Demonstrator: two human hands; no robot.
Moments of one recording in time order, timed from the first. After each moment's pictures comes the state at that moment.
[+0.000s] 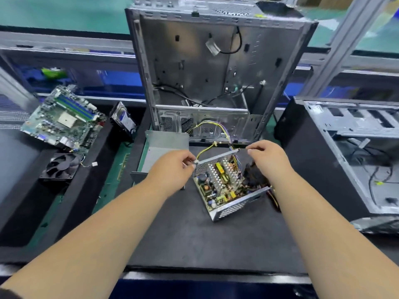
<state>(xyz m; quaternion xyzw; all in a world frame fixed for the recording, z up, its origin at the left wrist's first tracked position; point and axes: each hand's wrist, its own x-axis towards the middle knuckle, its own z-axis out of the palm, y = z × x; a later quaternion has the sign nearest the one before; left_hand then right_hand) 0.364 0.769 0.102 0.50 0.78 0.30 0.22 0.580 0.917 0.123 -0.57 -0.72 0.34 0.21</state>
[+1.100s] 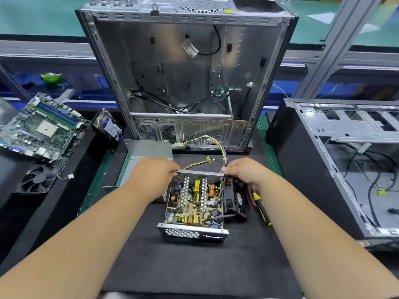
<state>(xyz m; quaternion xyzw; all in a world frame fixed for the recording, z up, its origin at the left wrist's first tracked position) 0.361 0.820 0.090 0.64 0.77 0.04 0.03 0.578 0.969 0.114 -0.50 -0.73 0.46 -0.06</state>
